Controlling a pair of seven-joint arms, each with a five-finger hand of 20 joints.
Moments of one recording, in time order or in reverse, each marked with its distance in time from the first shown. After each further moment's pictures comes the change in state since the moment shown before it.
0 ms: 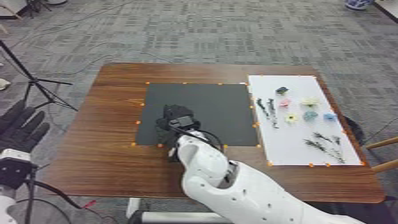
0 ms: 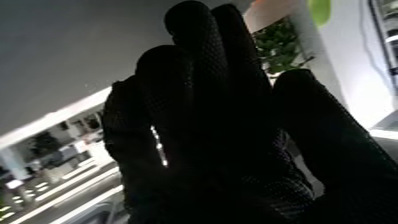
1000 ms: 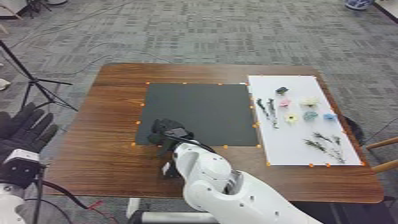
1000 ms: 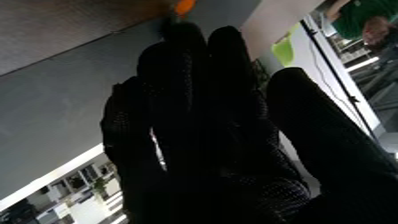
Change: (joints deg) left arm -2.4 0.7 3.3 0.9 0.0 0.0 -0.4; right arm -5.4 -0.5 3.6 -4.2 7.0 -7.0 -5.1
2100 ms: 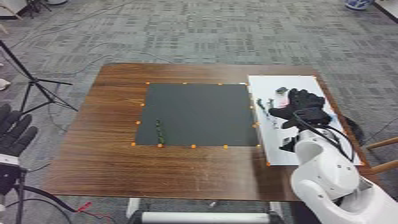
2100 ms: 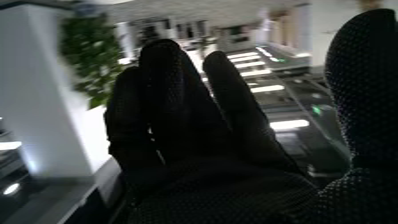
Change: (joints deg) left arm 5.2 -3.1 -6.4 -2.2 -0.6 0.8 1.0; right arm -26.7 27.9 39.1 -21.9 -19.7 -0.6 9.9
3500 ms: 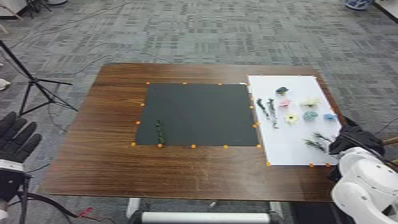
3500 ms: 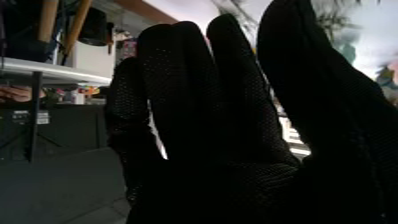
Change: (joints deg) left arm 1.7 -0.7 0.9 -0.4 1.1 0.5 -0.6; right arm -13.8 -0.5 18.6 2.6 9.2 -14.8 9.0
